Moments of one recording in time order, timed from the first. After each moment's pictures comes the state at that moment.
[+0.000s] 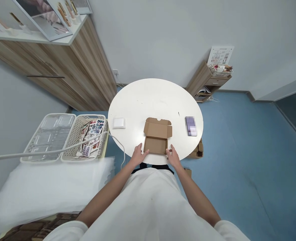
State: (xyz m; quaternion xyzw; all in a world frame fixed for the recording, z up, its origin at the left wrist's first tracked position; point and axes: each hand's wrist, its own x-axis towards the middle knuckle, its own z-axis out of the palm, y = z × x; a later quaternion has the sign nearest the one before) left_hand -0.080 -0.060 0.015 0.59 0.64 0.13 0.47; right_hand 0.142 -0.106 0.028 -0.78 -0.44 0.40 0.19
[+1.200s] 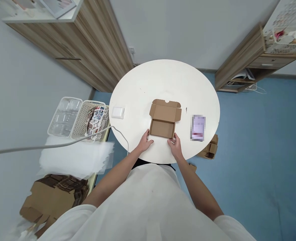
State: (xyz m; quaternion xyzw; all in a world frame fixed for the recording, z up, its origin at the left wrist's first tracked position) left_hand 0.009 -0.024 0.017 0.45 0.66 0.24 0.55; right_hand 0.209 -0.044 -0.003 -0.64 -0.37 0.55 0.39
